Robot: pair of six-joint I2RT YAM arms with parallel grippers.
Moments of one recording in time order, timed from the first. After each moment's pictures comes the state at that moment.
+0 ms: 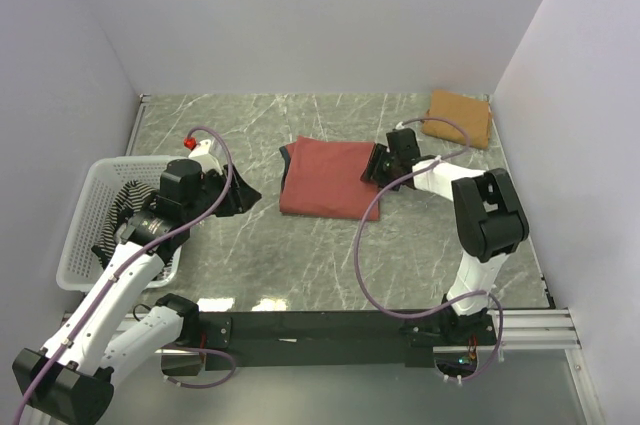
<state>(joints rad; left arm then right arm) -0.37 0.84 0.81 -0.47 0.19 -0.54 0.29 1.81 1.04 -0.10 -0.08 0.60</state>
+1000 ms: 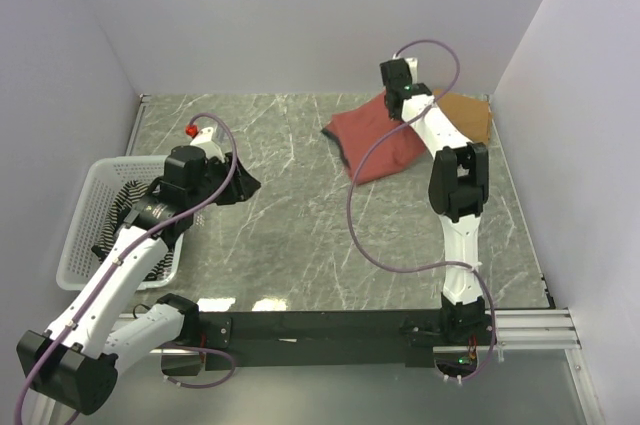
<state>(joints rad) -0.37 0.94 0.90 -0.48 0.14 -0.52 0.25 2.23 1.98 -0.62 0.50 0.19</state>
